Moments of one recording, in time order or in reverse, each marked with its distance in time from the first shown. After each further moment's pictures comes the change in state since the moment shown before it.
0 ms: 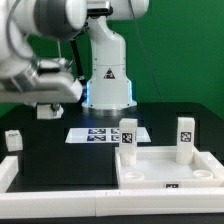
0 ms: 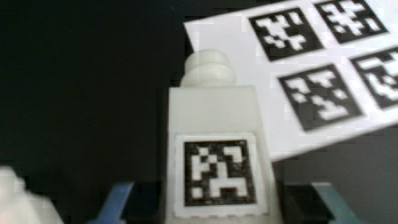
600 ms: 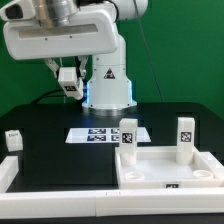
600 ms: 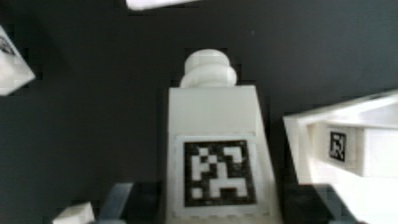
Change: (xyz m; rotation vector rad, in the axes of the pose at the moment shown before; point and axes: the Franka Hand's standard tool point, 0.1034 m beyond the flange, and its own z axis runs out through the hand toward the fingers) arm 0.011 -0.067 -0.083 -0.011 0.431 -0.069
